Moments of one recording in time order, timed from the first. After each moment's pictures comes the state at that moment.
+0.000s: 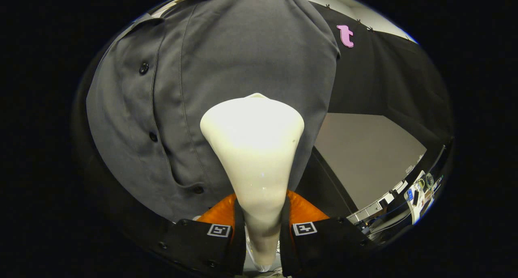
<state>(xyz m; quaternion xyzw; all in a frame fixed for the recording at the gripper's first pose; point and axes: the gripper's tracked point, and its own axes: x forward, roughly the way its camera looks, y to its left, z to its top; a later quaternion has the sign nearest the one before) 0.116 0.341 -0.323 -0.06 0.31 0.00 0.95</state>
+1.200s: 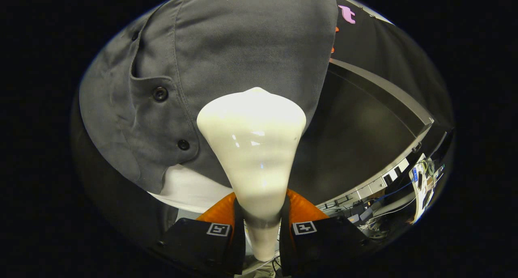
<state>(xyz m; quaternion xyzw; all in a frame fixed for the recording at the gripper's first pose) 0.078 0.322 -0.433 -0.06 0.40 -0.03 0.91</state>
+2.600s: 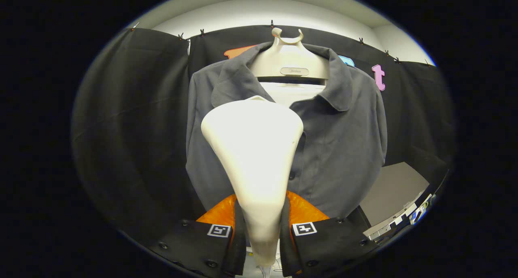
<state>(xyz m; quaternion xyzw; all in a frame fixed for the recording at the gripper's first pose) 0.102 0.551 -0.101 -0.05 0.19 0.11 0.97</state>
